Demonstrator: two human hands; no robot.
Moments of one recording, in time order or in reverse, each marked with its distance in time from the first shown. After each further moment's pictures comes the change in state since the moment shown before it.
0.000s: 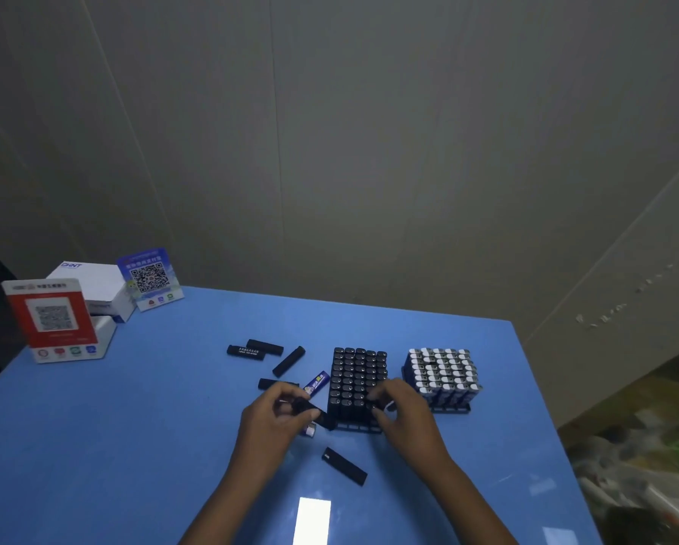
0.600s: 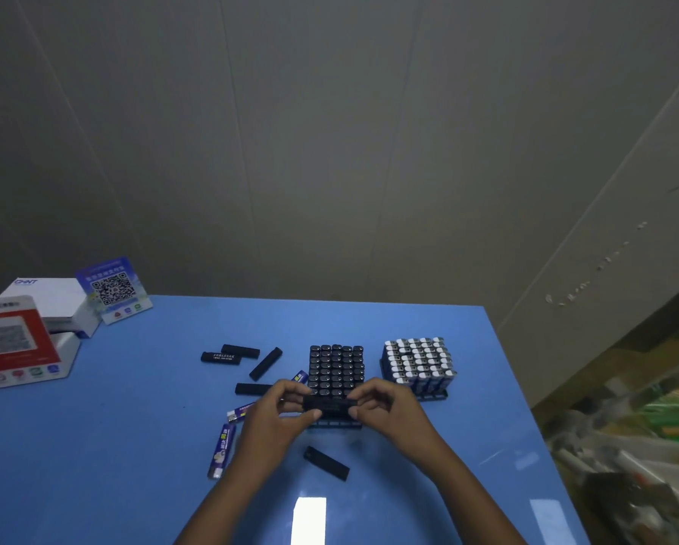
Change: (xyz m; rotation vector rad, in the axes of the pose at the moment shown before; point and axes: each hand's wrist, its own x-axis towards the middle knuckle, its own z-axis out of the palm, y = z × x) left_hand 0.008 0.000 0.028 0.107 -0.137 0.034; right_hand -0.013 -0.020 -0.029 0.618 -0.134 0.224
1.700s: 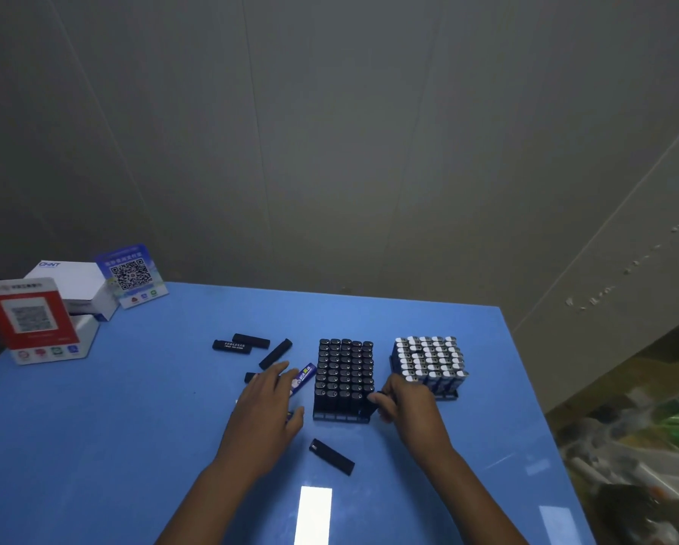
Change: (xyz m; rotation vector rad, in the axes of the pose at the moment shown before) left_hand 0.005 -0.021 -0.020 0.877 -0.031 0.254; right_hand 0.020 0.035 -0.015 -0.682 0.184 -0.026
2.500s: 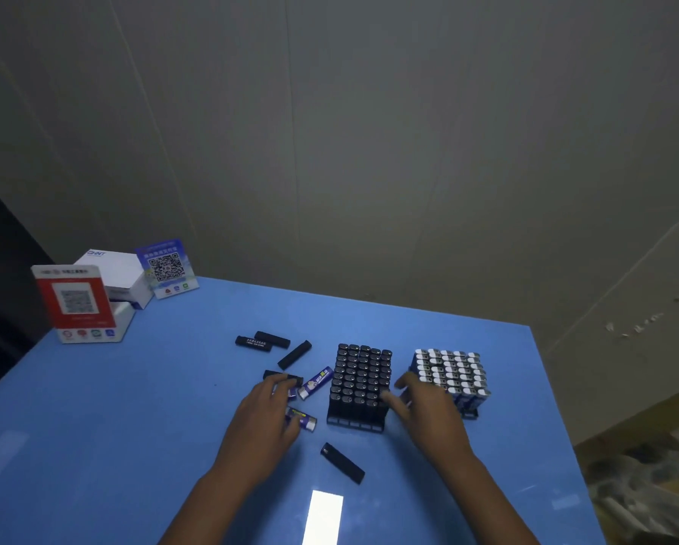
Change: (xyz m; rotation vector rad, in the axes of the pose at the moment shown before) left_hand -0.018 -0.014 0.000 -0.041 0.080 -0.051; right_hand 0.010 -0.015 -0.017 -0.217 -0.028 -0.066
